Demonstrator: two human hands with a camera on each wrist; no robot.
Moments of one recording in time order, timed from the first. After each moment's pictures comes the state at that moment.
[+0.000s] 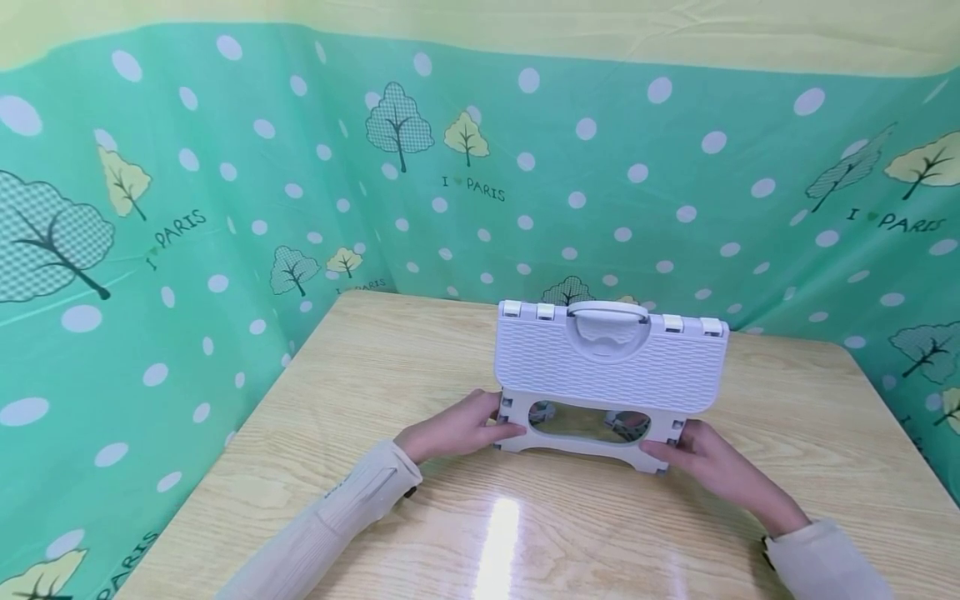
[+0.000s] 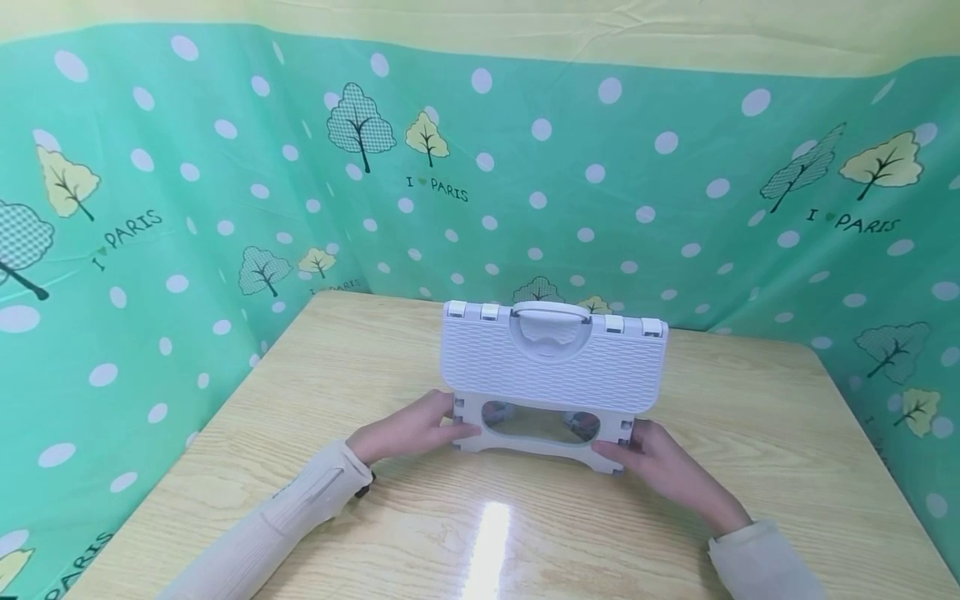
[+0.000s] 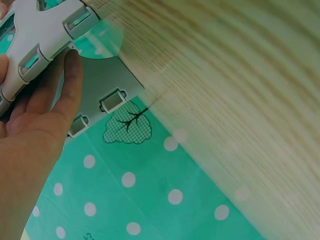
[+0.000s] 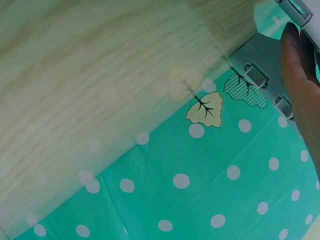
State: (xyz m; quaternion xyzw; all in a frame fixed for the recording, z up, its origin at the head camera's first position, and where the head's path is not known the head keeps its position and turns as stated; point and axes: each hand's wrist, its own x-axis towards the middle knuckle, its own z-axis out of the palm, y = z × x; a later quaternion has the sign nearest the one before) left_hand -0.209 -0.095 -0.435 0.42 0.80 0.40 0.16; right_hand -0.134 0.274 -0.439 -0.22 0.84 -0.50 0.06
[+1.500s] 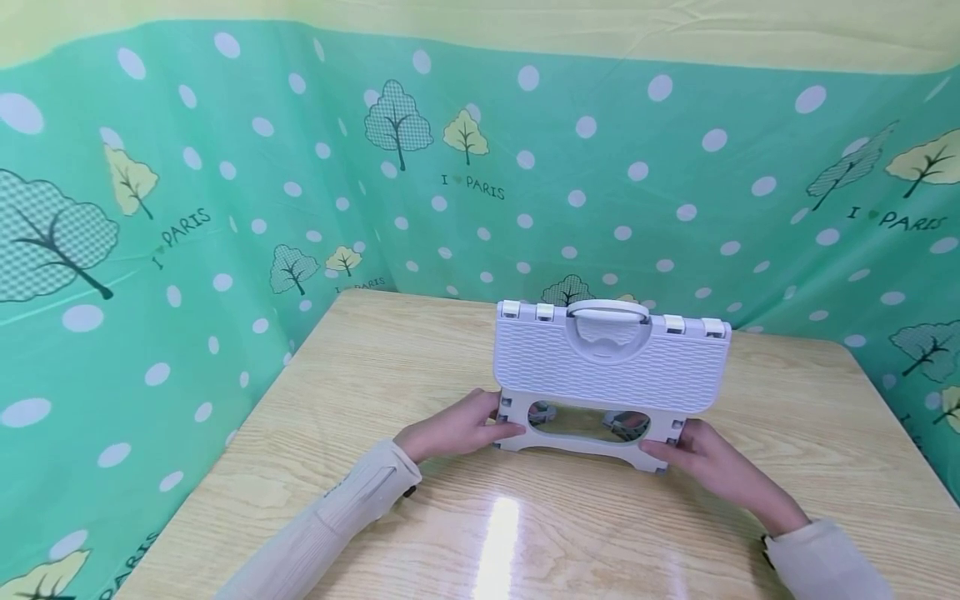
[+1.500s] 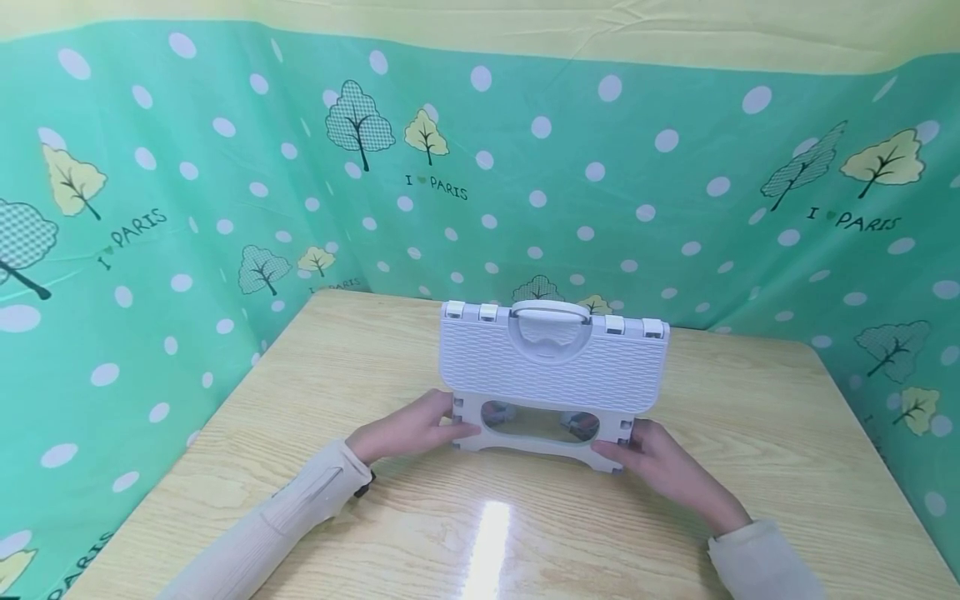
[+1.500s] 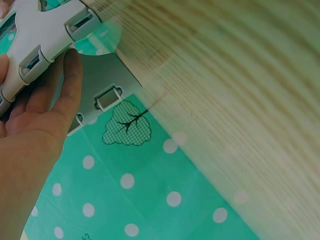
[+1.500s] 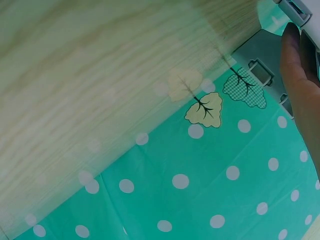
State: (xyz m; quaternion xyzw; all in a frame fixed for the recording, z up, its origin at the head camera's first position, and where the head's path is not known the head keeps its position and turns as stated) left_hand -0.211 -0.096 -0.436 0.42 0.79 0.40 0.17; right_hand -0.133 0.271 -0.436 -0.22 0.84 -0.49 0.06
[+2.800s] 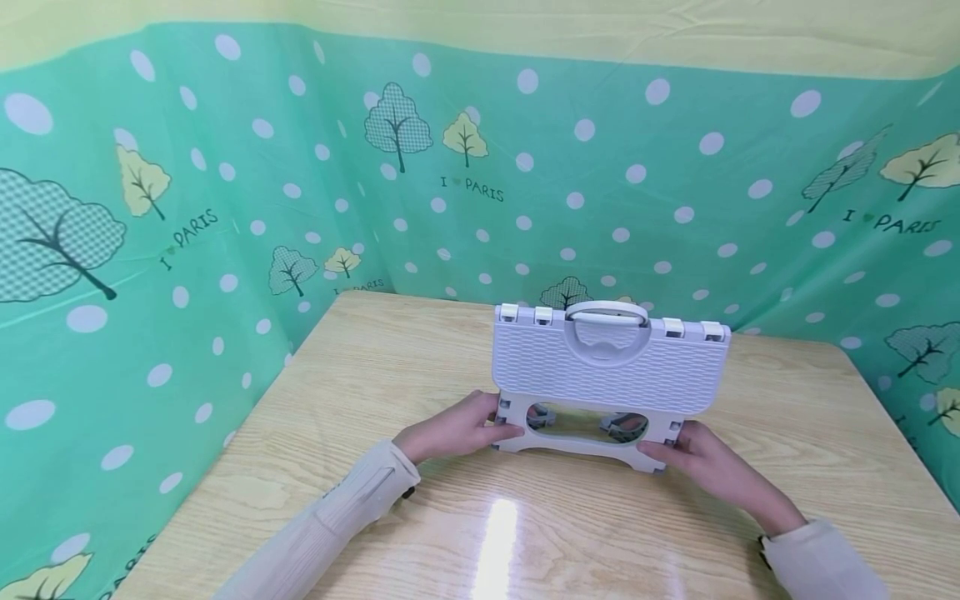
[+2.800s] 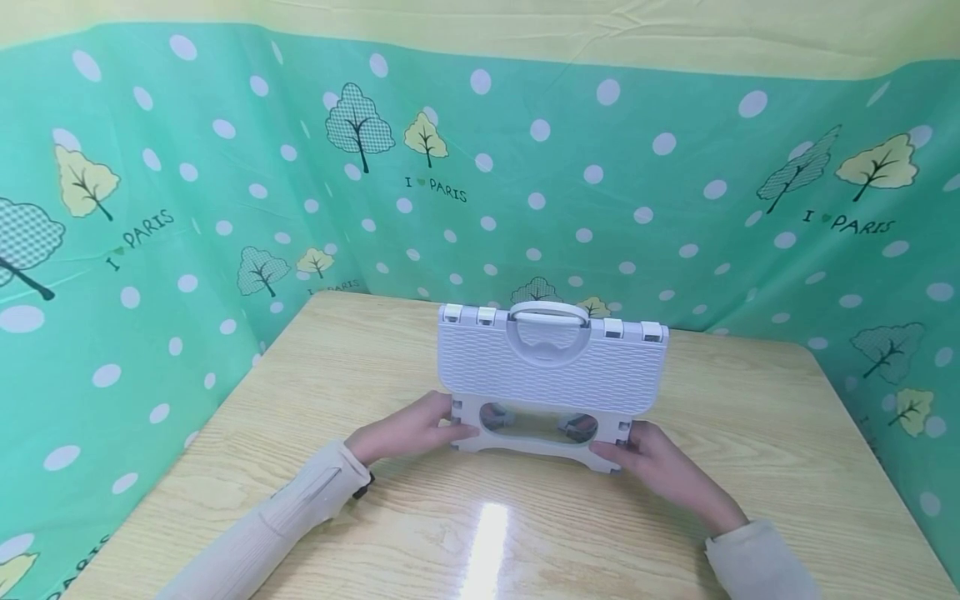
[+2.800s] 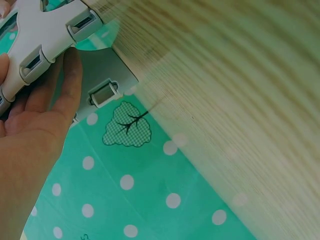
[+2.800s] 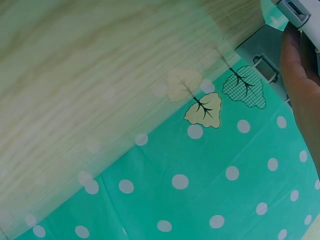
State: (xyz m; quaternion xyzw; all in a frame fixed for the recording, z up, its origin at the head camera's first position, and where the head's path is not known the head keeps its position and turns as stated) left_hand -0.211 -0.096 -0.431 0.42 0.79 0.41 0.18; right_hand -0.135 0.274 -0.440 -0.21 0.84 -0.50 0.07
